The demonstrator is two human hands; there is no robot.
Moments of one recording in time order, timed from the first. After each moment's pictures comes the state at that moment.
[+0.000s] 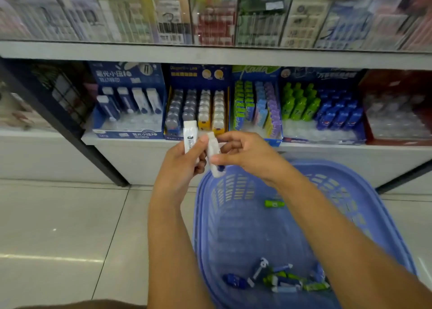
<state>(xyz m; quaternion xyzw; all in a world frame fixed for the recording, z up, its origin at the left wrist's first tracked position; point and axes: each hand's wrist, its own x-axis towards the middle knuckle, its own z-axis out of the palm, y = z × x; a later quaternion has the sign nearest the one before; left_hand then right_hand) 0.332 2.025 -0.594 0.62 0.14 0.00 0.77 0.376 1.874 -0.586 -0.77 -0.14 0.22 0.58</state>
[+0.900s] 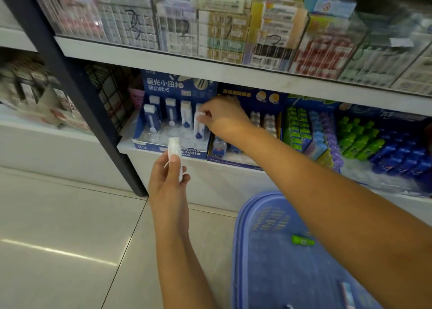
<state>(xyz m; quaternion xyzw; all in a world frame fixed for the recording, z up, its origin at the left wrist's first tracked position) 0.337 2.110 -0.632 0.51 0.31 0.25 0.76 0.496 2.052 -0.560 -0.95 -0.29 0.03 0.10</state>
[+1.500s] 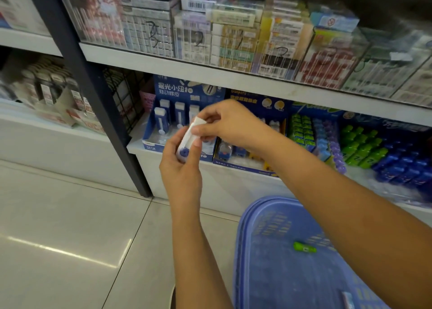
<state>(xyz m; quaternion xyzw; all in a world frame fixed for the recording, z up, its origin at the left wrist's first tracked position) 0.359 2.111 -0.609 0.62 0.23 0.32 0.67 0.456 2.041 -0.531 -0.82 -0.29 0.20 0.45</state>
